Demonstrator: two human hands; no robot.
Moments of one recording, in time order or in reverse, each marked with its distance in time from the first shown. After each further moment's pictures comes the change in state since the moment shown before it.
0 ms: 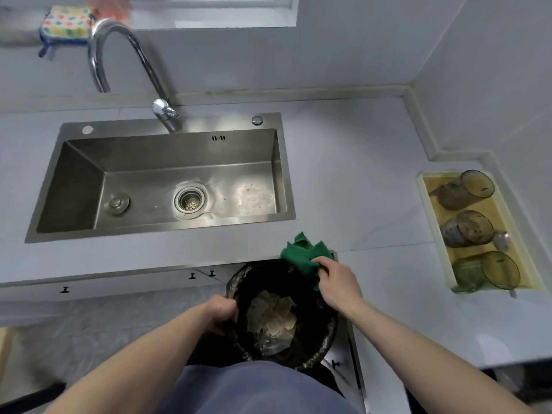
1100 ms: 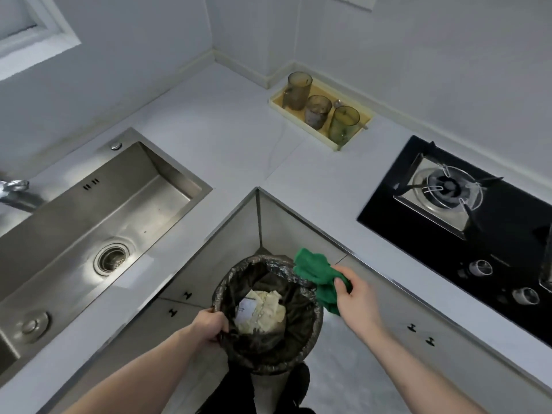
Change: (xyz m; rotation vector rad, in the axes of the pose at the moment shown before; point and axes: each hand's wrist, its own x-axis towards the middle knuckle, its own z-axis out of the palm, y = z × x) left_hand 0.041 -0.080 -0.035 0.535 -0.023 0.266; right_hand -0.292 -0.046 0.120 0.692 0.656 0.607
